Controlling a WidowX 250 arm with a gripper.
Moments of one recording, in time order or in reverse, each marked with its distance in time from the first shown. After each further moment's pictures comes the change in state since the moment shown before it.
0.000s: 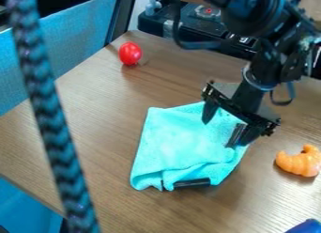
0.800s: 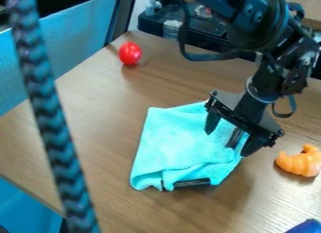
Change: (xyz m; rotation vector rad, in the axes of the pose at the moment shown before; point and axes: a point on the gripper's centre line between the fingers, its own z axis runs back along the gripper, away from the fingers) arm -0.003 -0.010 -0.012 -0.007 0.016 -0.005
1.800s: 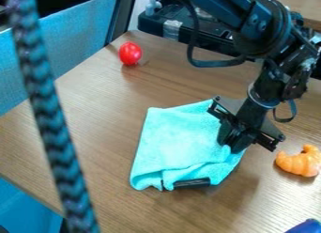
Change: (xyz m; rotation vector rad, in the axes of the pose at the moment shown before) arm 0.002 -0.006 -0.013 -0.005 0.035 -0.018
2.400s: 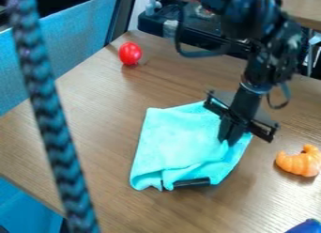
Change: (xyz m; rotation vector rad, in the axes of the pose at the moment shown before) arm 0.003 0.010 0.006 -0.101 0.044 -0.006
